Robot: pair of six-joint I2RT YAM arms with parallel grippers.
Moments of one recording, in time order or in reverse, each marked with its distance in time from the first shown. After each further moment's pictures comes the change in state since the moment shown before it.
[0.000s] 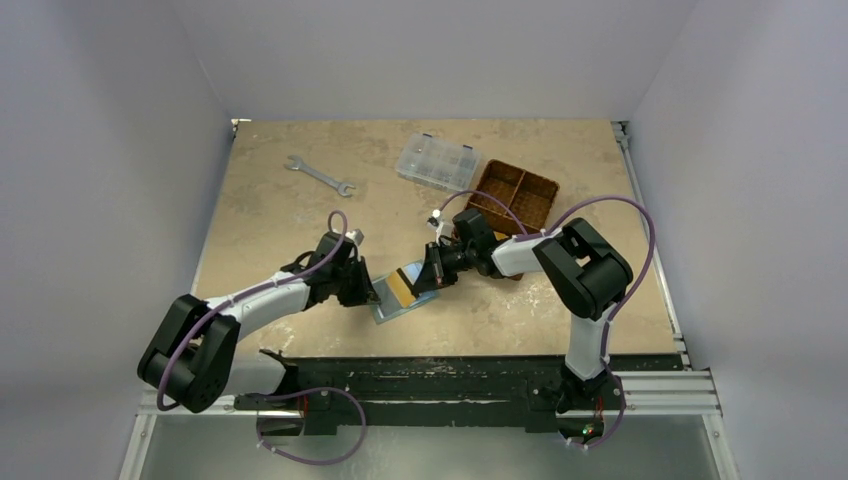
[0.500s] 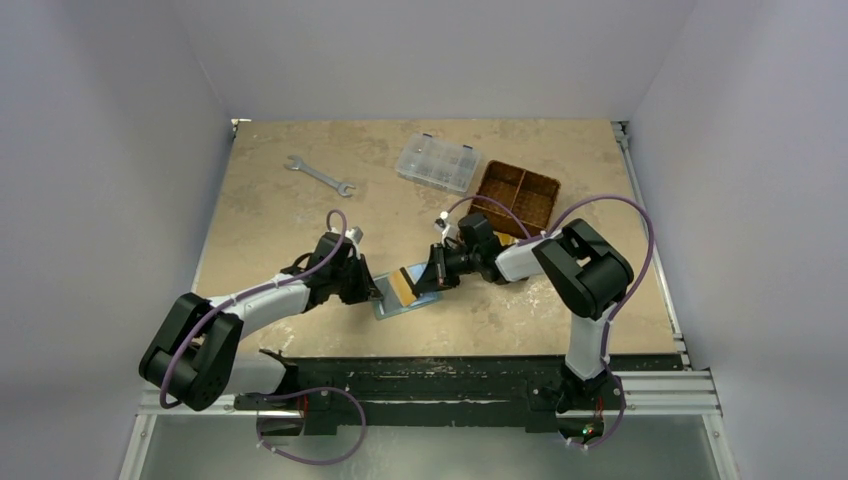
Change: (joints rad) left arm 0.013 0.010 -0.033 0.108 0.023 -0.024; right arm -0.005 0.000 -0.061 0.116 0.009 0.126
